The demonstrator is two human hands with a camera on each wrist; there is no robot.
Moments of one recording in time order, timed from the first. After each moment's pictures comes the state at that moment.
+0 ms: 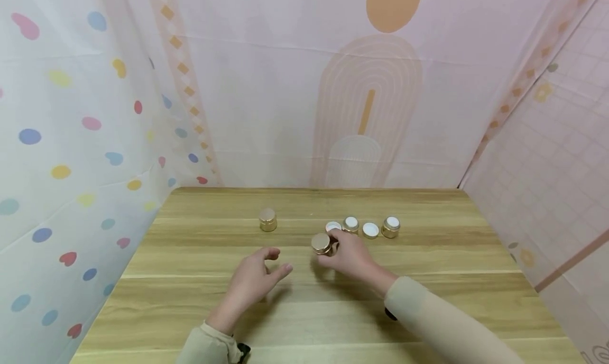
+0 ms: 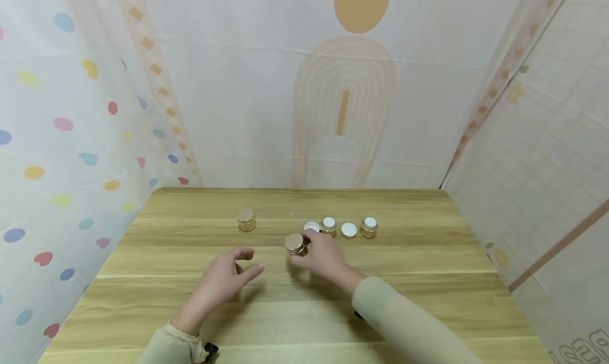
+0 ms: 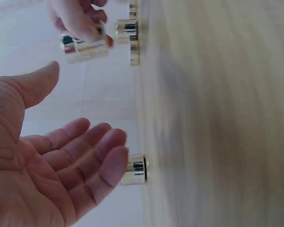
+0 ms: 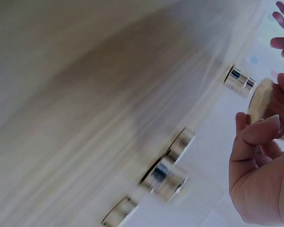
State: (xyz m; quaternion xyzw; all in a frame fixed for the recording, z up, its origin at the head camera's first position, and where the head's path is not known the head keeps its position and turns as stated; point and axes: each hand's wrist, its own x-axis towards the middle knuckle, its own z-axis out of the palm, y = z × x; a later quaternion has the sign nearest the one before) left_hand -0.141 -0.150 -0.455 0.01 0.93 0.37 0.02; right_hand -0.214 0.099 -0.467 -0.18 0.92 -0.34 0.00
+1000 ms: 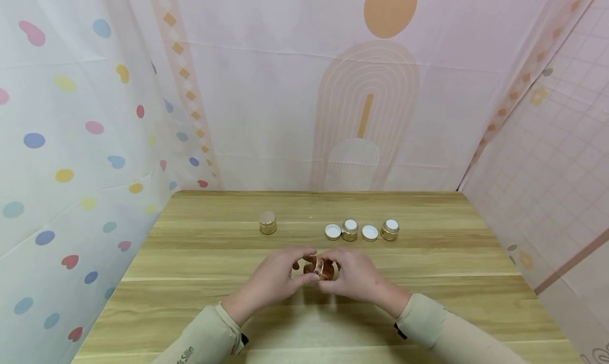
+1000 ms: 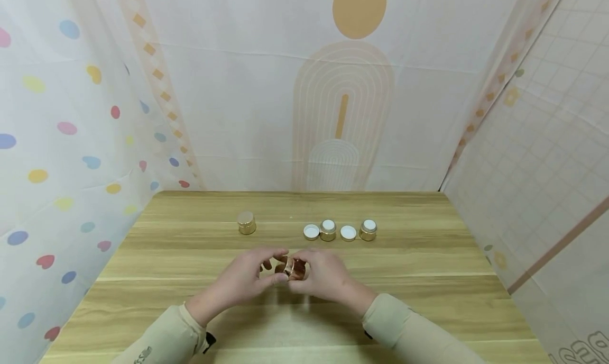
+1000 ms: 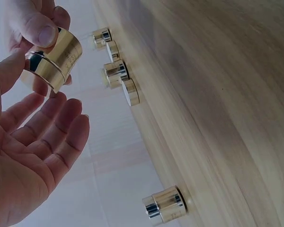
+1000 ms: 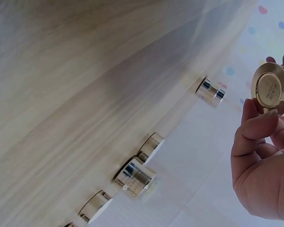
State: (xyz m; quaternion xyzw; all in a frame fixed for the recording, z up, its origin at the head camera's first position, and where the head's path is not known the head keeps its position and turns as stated) left_hand -0.150 -0.116 -0.432 0.25 0.92 0.30 -0.03; right_hand -0.177 0.112 -0.452 -0.34 0.90 -0.26 -0.03
